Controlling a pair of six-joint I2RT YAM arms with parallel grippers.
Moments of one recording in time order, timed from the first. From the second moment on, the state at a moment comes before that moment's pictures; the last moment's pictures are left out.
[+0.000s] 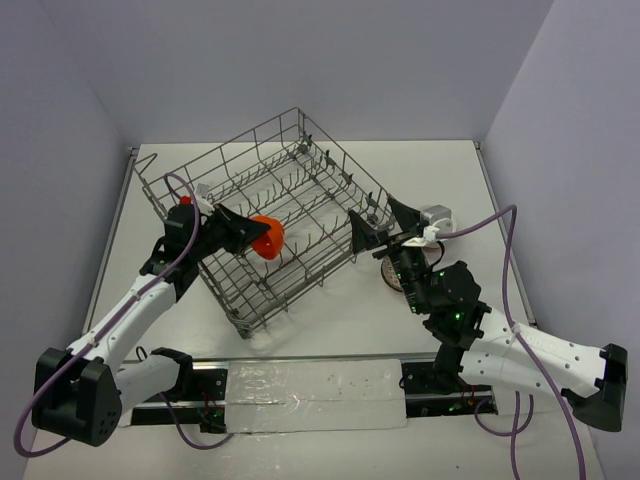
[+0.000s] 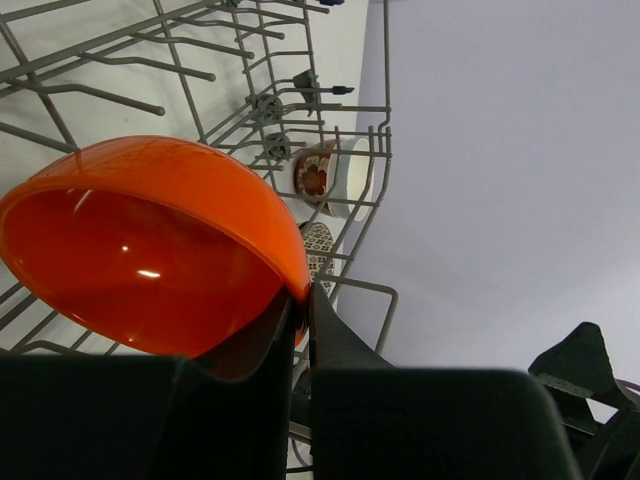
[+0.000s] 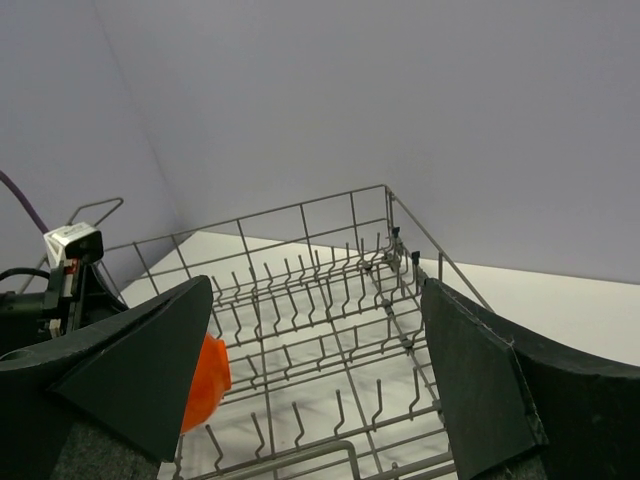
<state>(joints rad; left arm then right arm) -0.30 1.08 0.66 0.07 0.41 -1.20 1.04 0.72 0.60 0.55 0.65 -0.08</state>
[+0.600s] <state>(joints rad) -0.30 1.14 0.70 0.05 0.41 -1.19 1.04 0.75 0.64 0.44 0.55 -0.06</state>
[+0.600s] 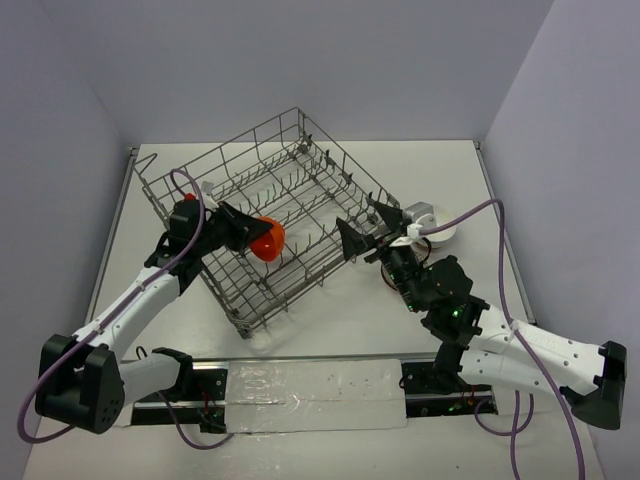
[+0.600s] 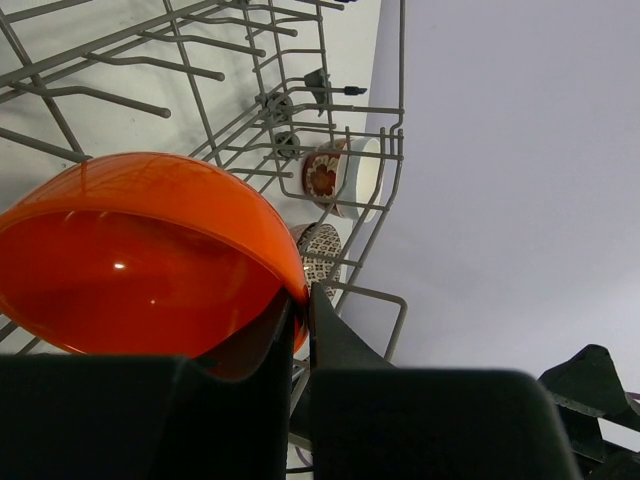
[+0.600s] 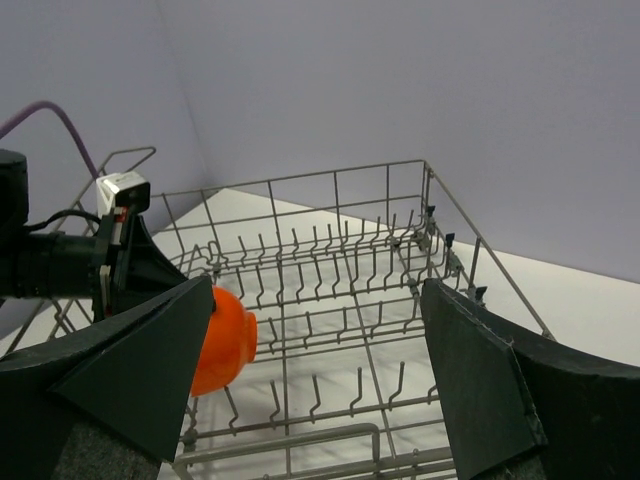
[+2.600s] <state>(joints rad) -0.31 1.19 0.73 0.04 0.44 -1.14 1.03 0.67 0.65 0.37 0.51 -0.07</state>
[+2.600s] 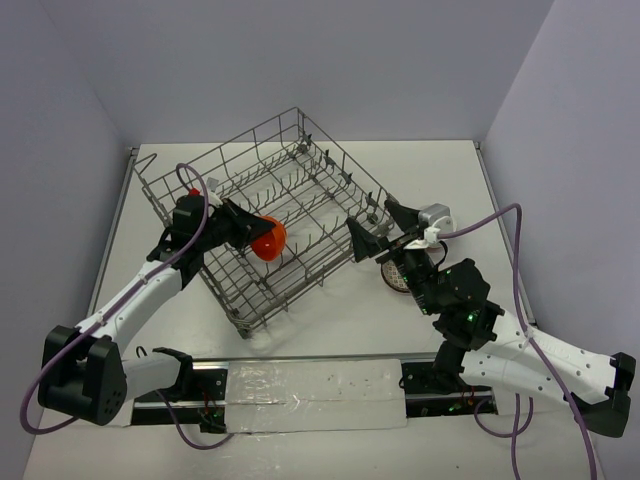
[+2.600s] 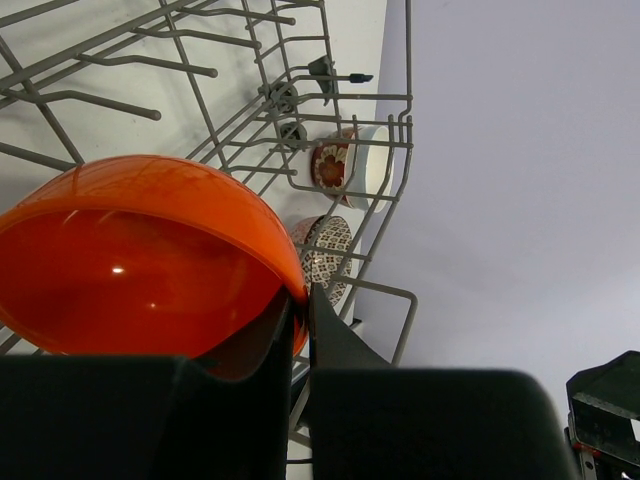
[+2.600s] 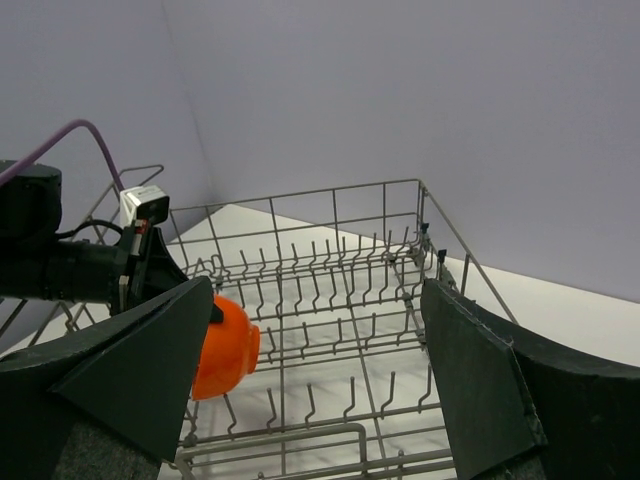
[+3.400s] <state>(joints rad) -0.31 1.13 0.77 -0.26 0.32 -1.12 1.03 0.67 0.66 0.36 0.52 -0.11</state>
